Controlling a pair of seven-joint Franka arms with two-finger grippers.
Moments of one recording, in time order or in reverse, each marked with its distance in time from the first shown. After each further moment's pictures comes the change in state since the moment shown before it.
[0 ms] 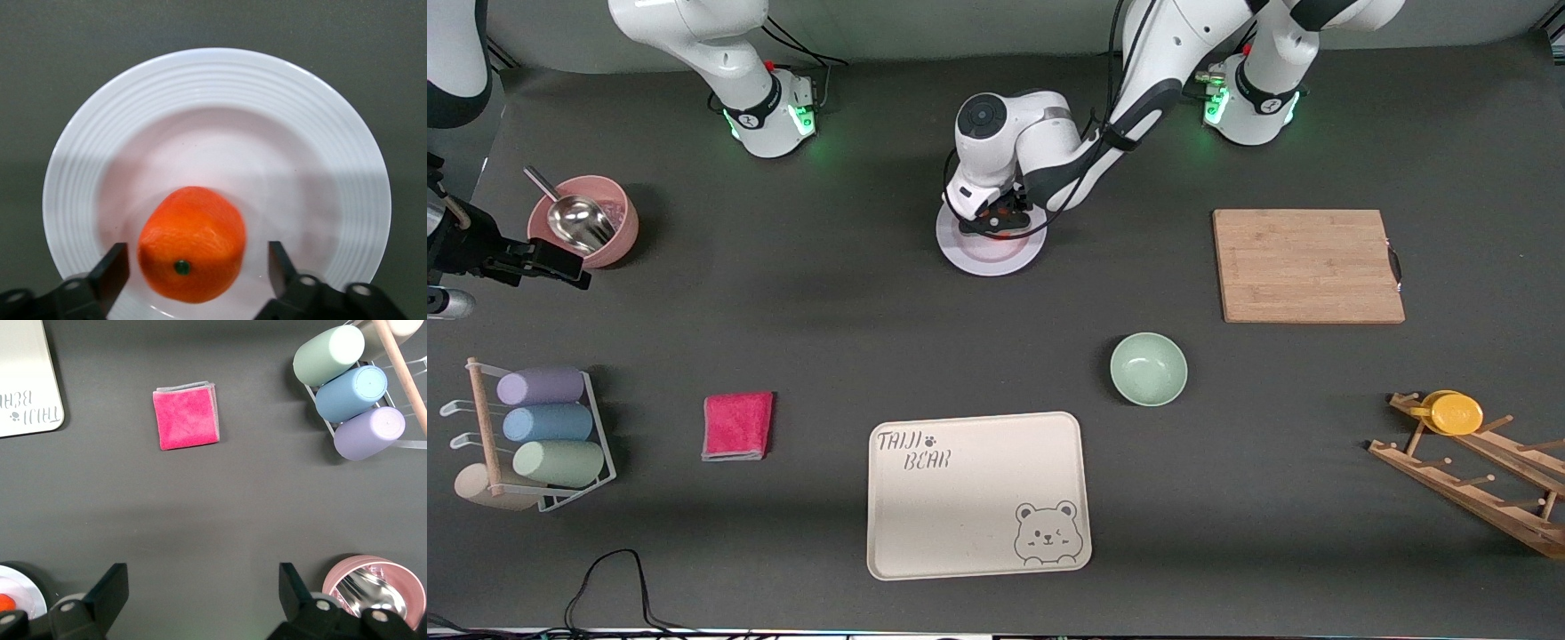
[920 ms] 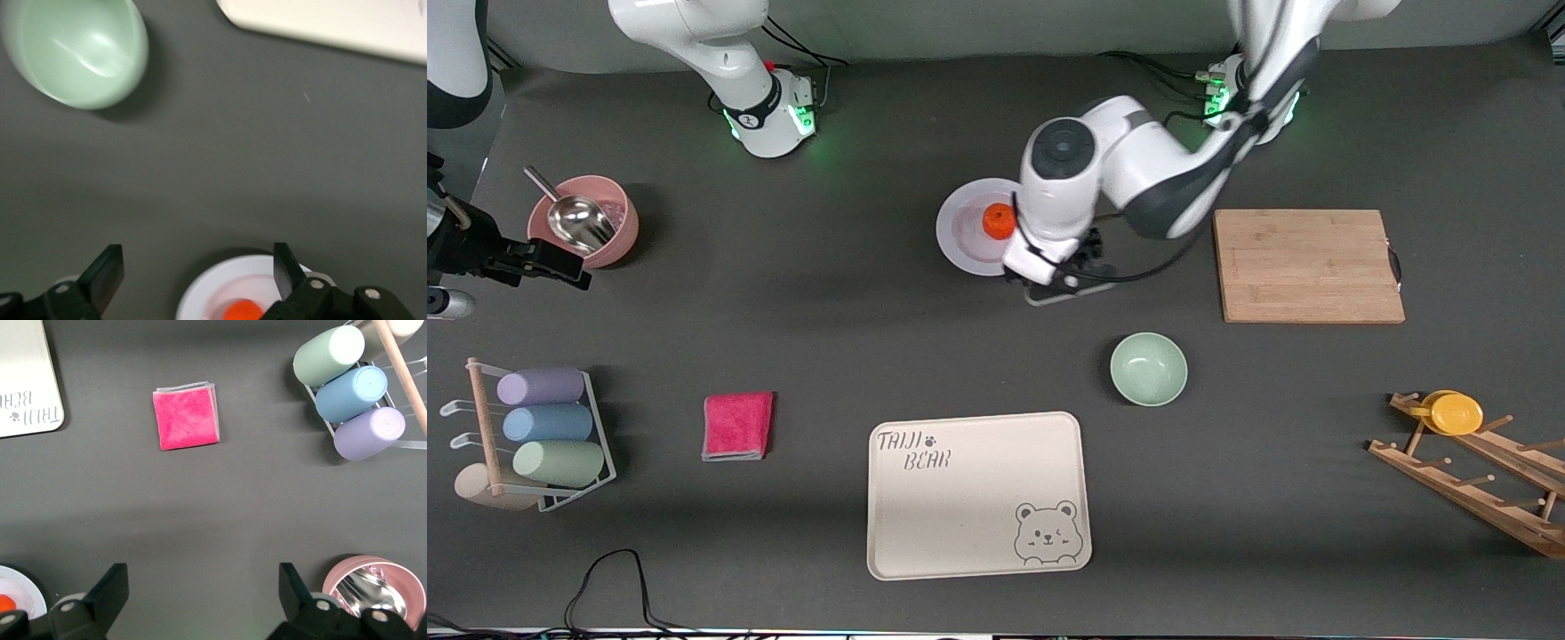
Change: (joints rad) left arm 0.361 -0.215 -0.035 0.220 -0.114 -0.390 0.252; right arm 0.000 0.000 0.000 -0.001 0.000 0.002 0.000
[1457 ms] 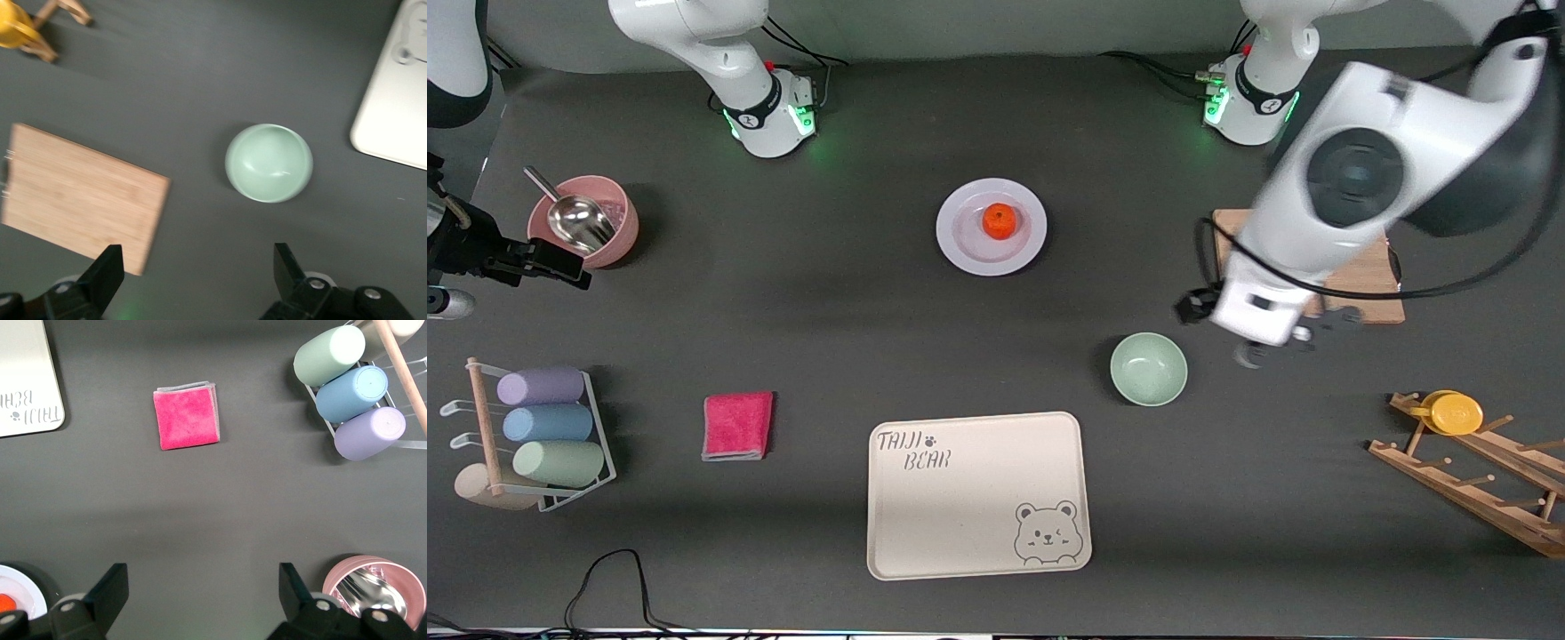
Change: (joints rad) left arm 0.347 -0.061 0.004 0.283 -0.013 -0.428 0.379; right arm 0.001 -0.002 0.001 -0.001 0.000 -0.002 0.000
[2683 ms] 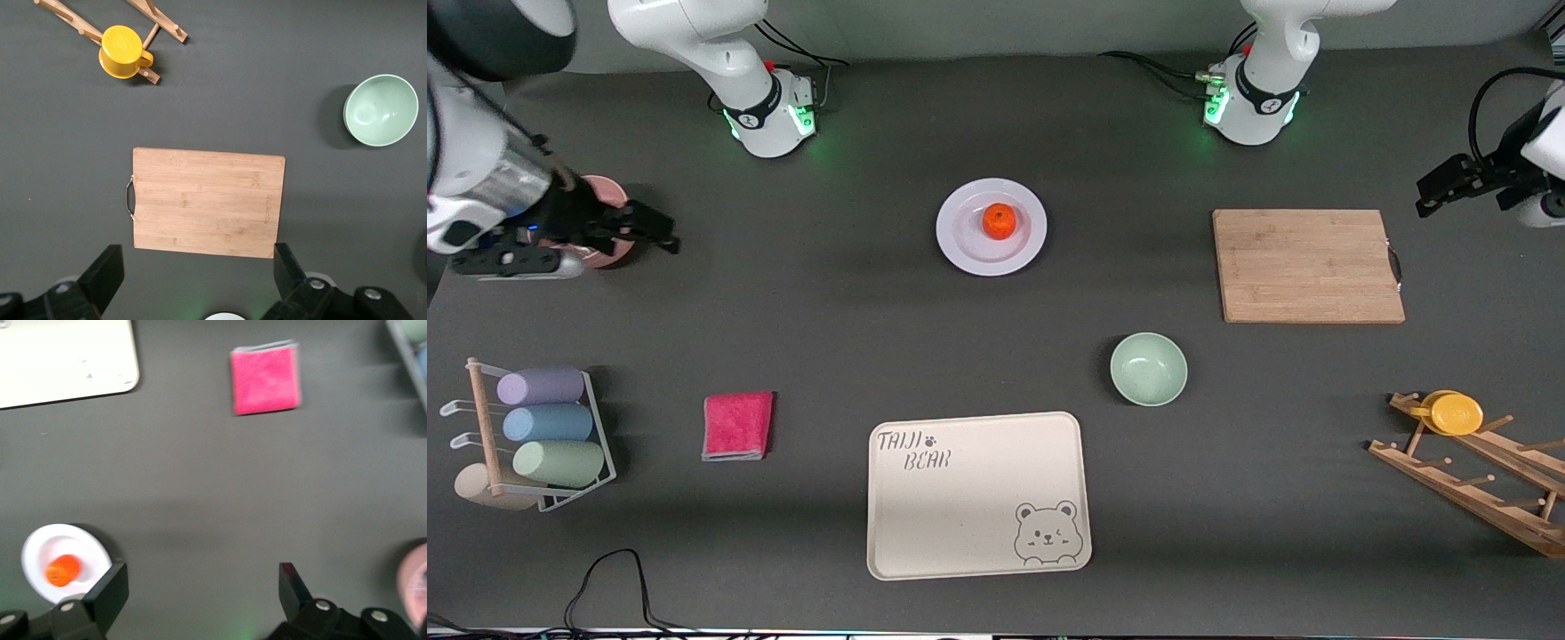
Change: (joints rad) left arm -0.259 -0.584 0.736 -0.479 -0.176 0.091 0.754; right arm 0.205 -0.137 0.018 -0.194 0.114 0.053 0.188
